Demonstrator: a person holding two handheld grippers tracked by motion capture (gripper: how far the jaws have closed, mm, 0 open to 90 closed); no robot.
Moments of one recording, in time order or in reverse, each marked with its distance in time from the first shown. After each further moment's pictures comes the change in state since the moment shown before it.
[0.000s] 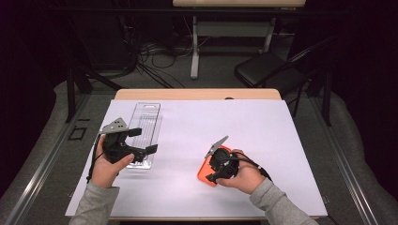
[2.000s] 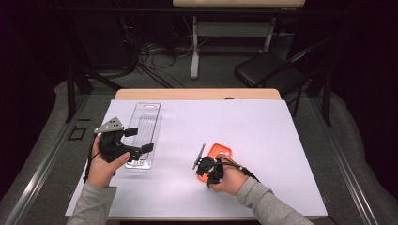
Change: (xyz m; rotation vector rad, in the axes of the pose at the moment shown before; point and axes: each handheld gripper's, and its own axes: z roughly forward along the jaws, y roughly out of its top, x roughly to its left) left arm 0.009 -0.004 -0.006 -0.003 0.015 -0.029; right arm 0.012 0.012 0.046 0.304 -0.017 -0.101
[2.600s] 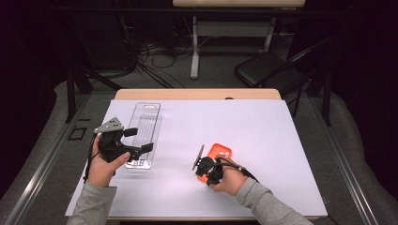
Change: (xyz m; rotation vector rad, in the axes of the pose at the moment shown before) left arm 0.001 -0.001 0.000 0.001 0.002 -0.005; right arm 0.001 0.001 0.003 0.005 -0.017 -0.006
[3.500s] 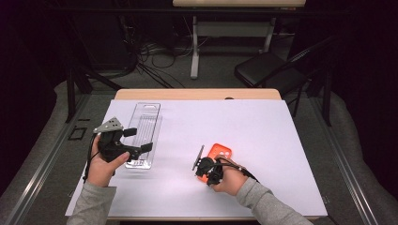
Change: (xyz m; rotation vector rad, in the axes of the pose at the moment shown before) left arm 0.002 -0.001 0.000 0.000 0.005 -0.009; right arm 0.001 0.000 0.000 -0.002 -0.003 -0.011
